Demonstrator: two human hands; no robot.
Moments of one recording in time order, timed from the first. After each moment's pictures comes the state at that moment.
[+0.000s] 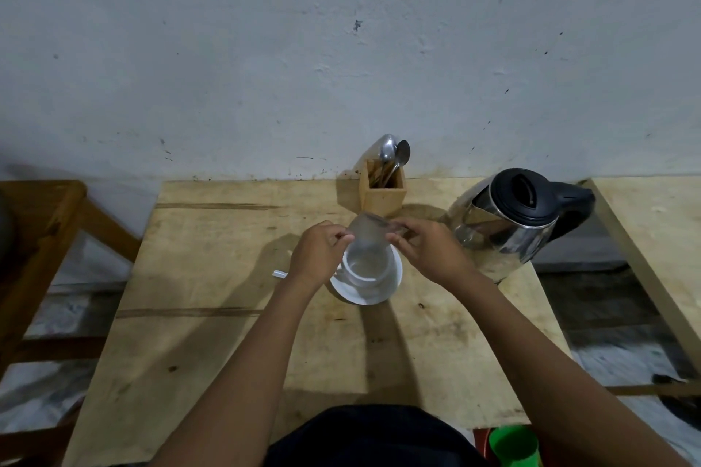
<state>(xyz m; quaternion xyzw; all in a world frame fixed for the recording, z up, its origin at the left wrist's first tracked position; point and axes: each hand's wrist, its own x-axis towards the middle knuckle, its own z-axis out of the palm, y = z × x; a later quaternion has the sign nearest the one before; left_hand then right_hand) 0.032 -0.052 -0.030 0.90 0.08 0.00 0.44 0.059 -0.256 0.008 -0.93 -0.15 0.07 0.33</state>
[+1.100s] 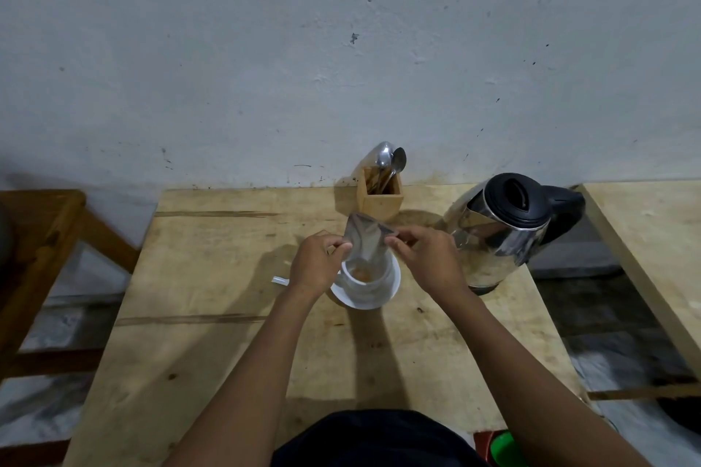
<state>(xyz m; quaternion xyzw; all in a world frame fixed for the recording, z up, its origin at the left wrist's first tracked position) 0.026 -0.053 -0.034 0.88 0.09 0.01 0.47 0.042 -0.249 0.003 -0.93 -0.10 -0.05 0.34</state>
